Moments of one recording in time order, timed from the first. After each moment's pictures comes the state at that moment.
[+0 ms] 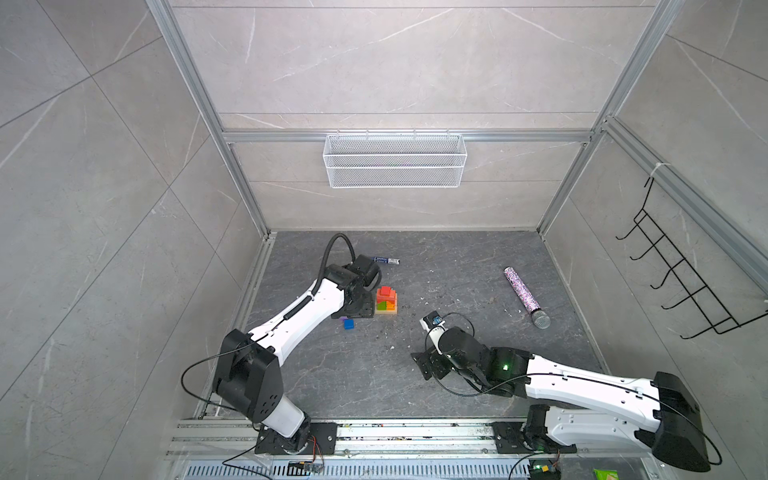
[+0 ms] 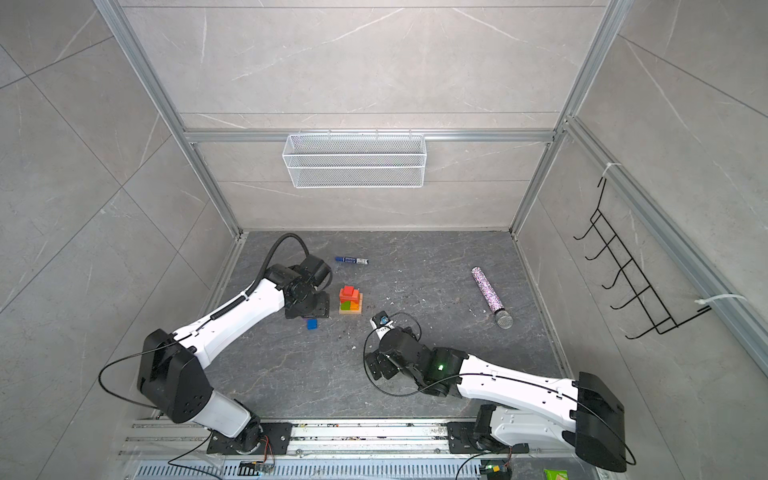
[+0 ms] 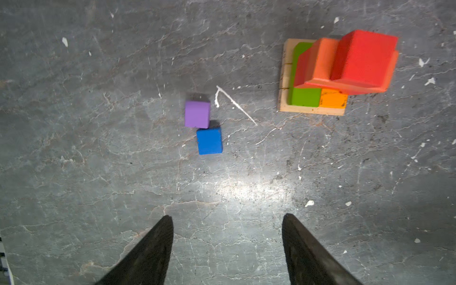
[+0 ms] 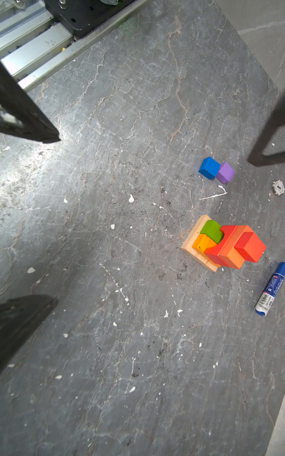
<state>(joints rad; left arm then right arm) -0.57 1.52 1.26 -1.06 -0.20 -0.58 1.11 1.14 0.75 -0.36 0.29 0.34</state>
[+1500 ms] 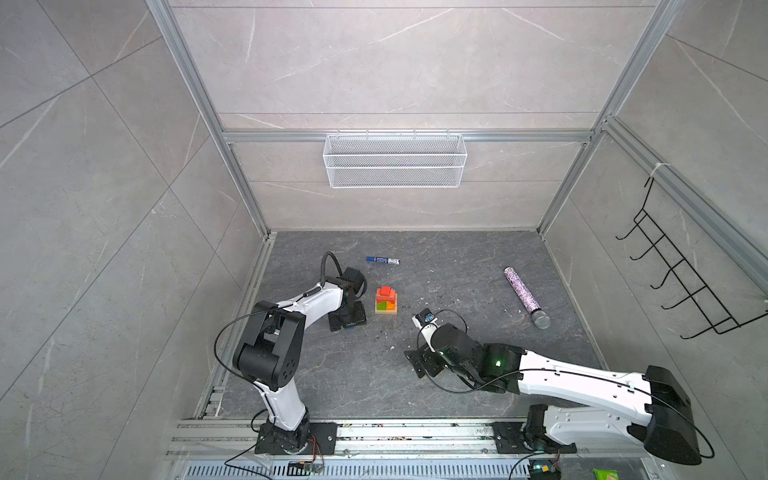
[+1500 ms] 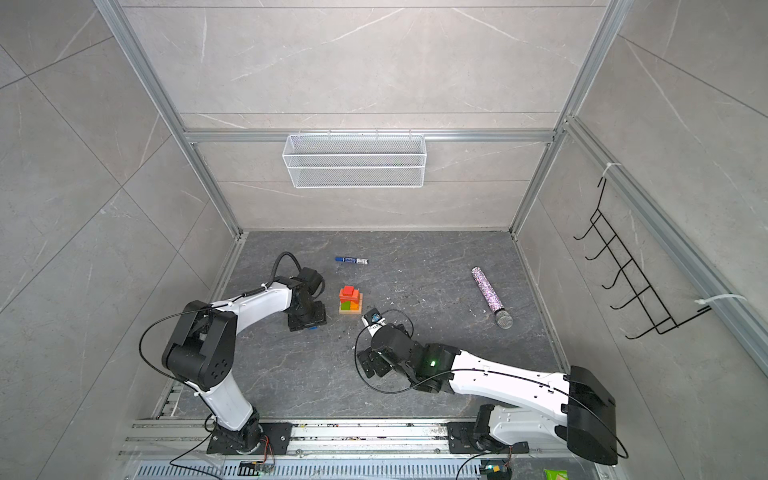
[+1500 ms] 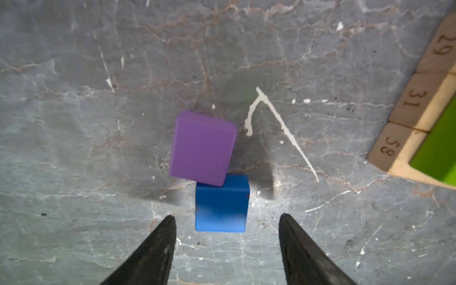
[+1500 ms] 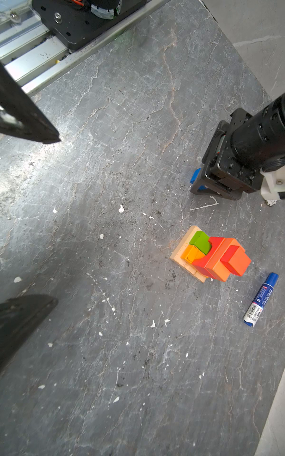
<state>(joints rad) -0.41 1.76 1.12 -0.78 -0.04 -0.57 1.13 1.20 0.81 -0.36 0.29 0.34</state>
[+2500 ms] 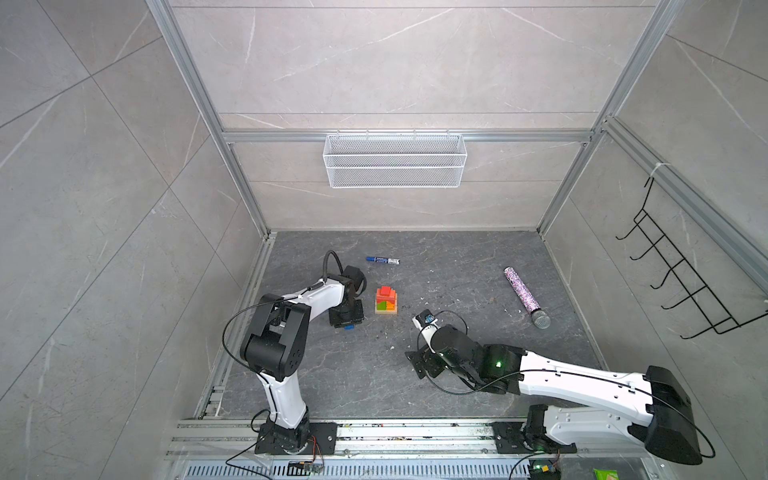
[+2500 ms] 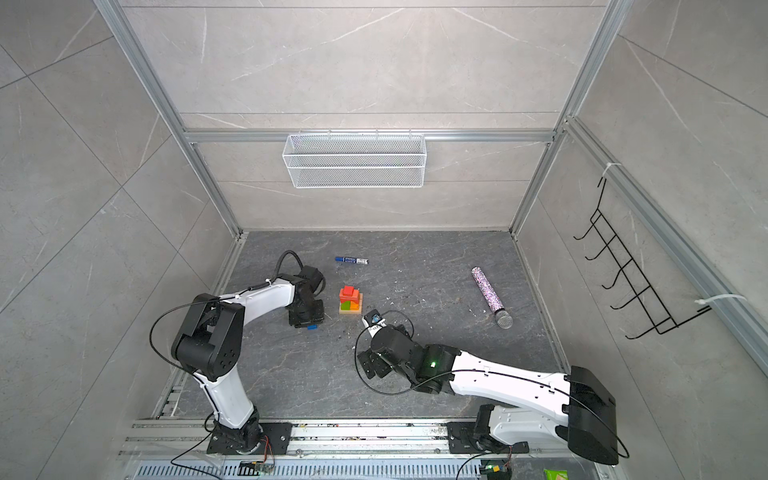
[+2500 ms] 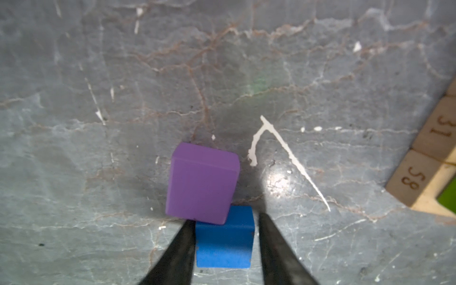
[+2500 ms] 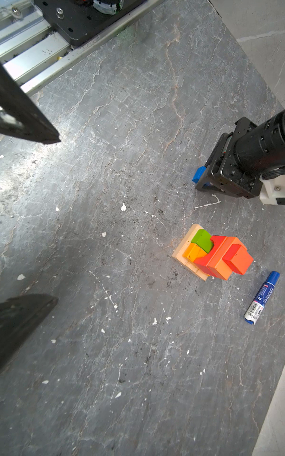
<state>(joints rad) -0.39 1.83 1.15 -0.78 -0.04 -0.53 1.14 1.19 0.81 -0.38 0.31 0.34</state>
